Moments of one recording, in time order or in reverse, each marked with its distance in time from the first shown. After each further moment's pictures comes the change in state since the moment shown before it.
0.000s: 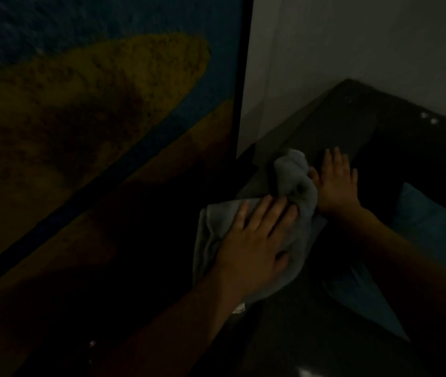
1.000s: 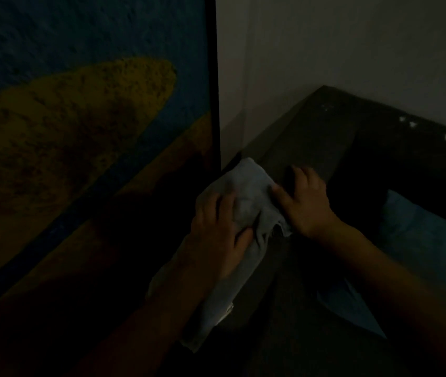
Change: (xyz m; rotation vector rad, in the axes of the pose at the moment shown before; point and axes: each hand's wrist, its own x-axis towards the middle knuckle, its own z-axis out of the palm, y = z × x) left_hand 0.044 -0.039 0.009 -0.290 0.153 -0.303; right_hand 0.000 -0.011 -0.016 0.224 -0.088 -0.083
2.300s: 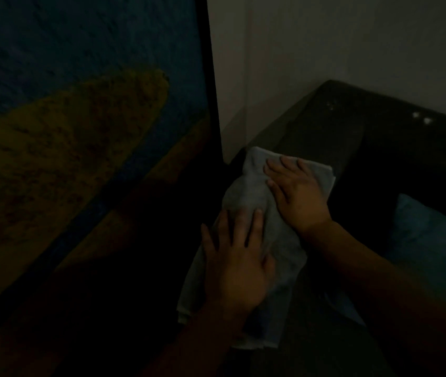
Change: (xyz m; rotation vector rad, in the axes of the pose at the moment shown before) left_hand 0.001 0.040 0.012 0.326 -0.220 -0.024; right_hand 0.049 0.005 0.015 -0.118 0.149 -0.402
